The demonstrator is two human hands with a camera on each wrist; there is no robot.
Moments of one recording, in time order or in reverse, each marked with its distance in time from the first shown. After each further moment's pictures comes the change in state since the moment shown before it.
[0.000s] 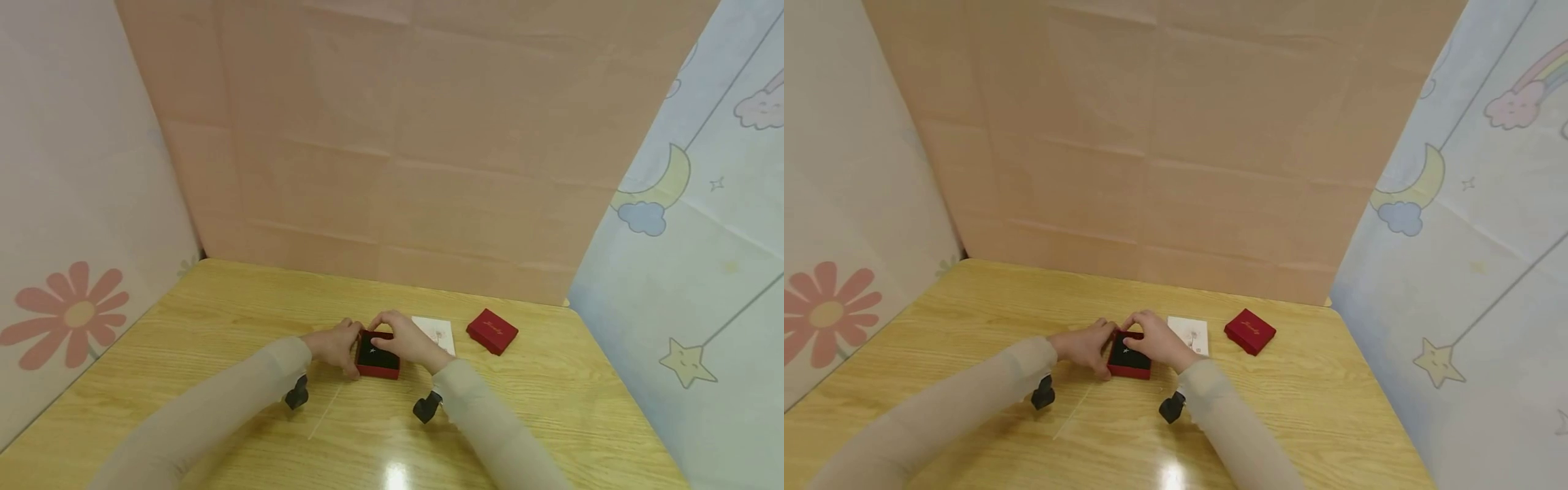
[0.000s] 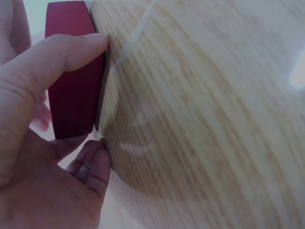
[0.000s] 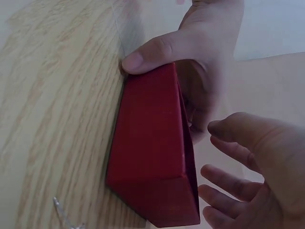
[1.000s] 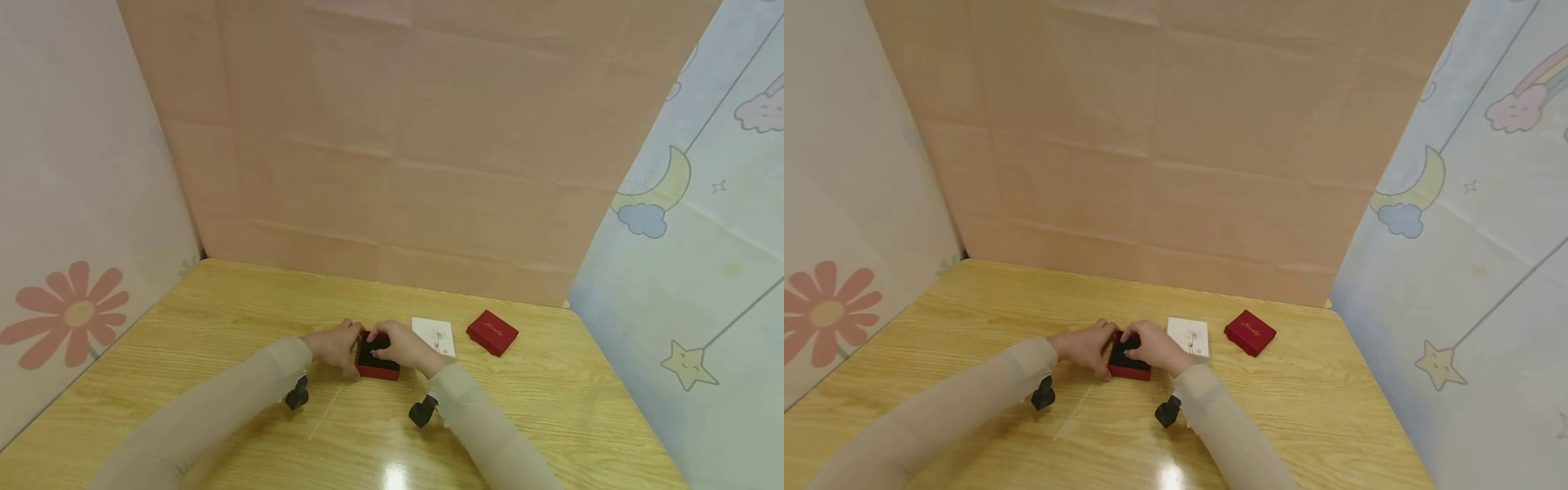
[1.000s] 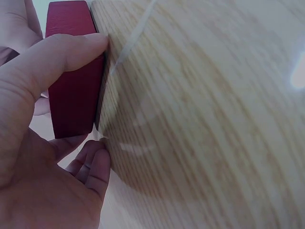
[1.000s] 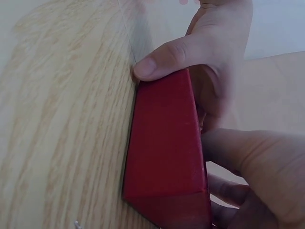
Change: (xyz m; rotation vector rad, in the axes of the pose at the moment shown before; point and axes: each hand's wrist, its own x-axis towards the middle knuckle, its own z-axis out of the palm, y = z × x) left_hand -0.005 0.003 -0.002 -0.017 -0.015 0.030; right_hand 0.002 0.001 0.010 -0.075 -0.072 0.053
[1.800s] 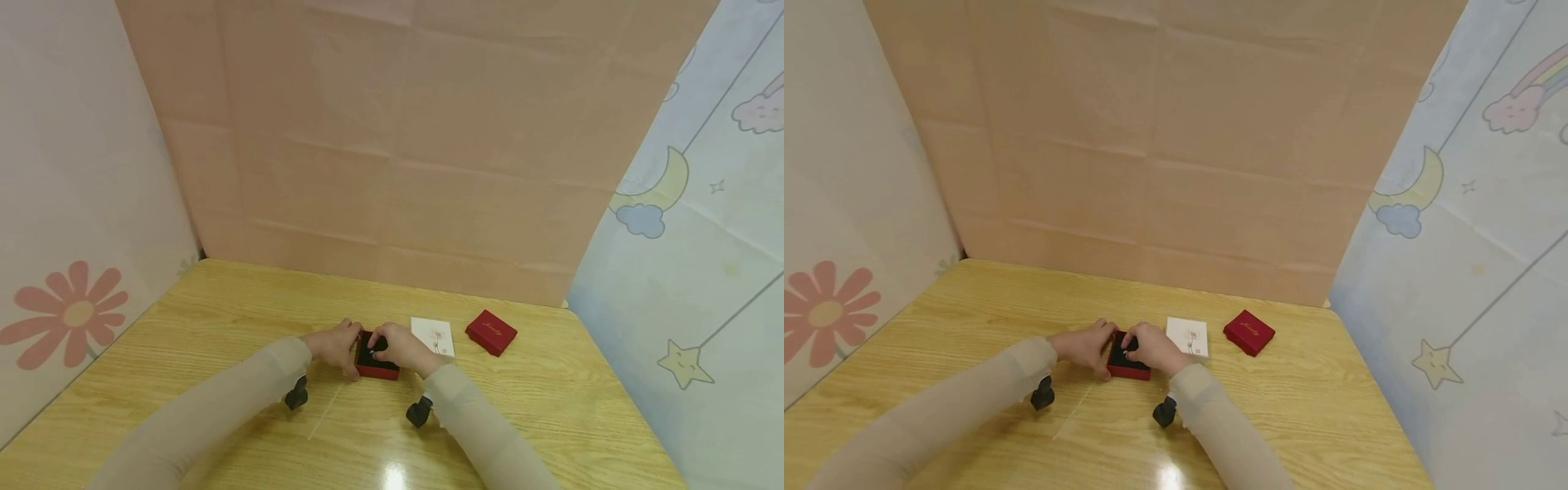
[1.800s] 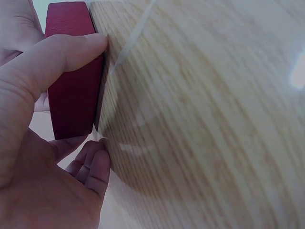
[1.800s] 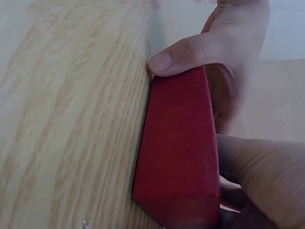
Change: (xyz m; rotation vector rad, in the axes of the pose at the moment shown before) left_hand 0.000 0.002 0.000 -0.003 0.004 -0.021; right_hand 0.003 -0.003 0.006 -0.085 -0.005 0.073
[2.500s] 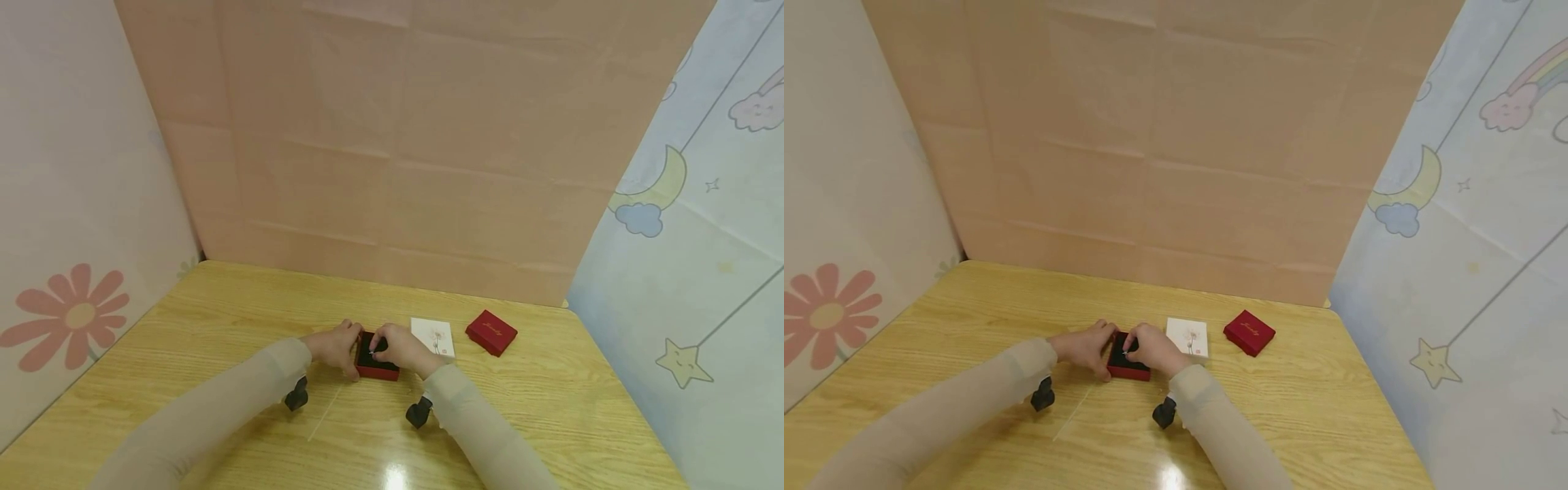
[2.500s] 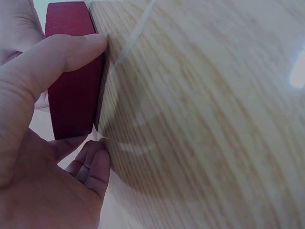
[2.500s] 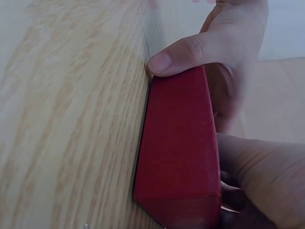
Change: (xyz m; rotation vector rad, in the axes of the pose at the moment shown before) left_hand -0.003 0.004 -0.001 -0.010 0.002 -0.001; right_hand -0.001 0.000 0.001 0.010 0.024 0.011
